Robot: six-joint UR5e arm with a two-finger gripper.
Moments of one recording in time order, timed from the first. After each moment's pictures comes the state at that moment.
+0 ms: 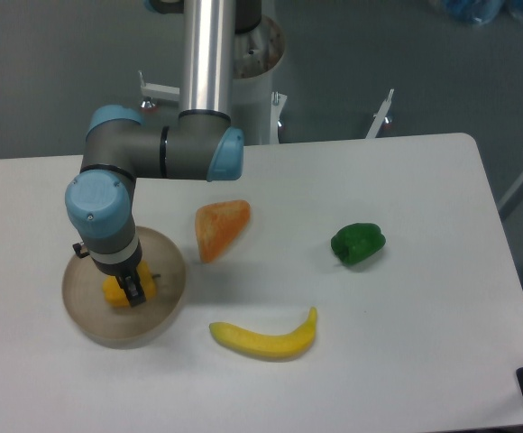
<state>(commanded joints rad) 1.79 -2.15 -1.35 -1.22 1.50 1.05</state>
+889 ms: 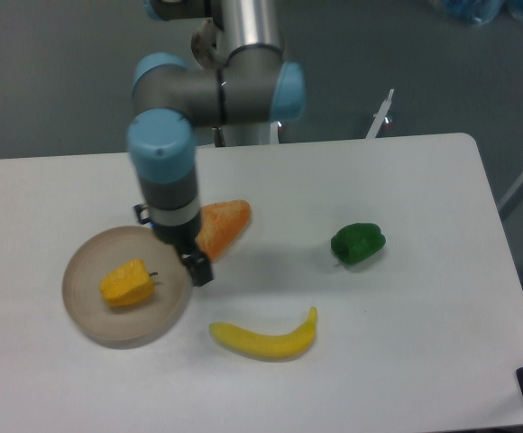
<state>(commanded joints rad) 2.06 -1.95 -1.36 -1.35 1.54 1.24</state>
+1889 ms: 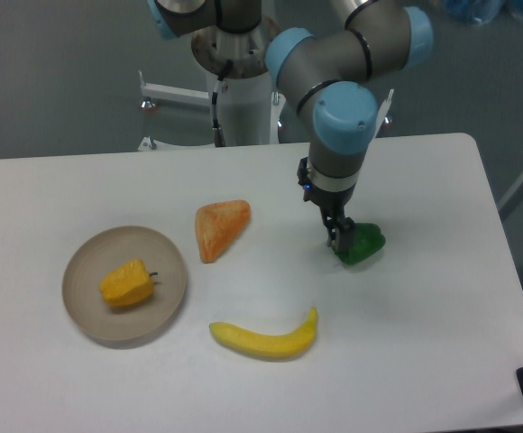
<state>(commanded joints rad) 2.32 -1.92 -1.47 -1.35 1.58 1.65</state>
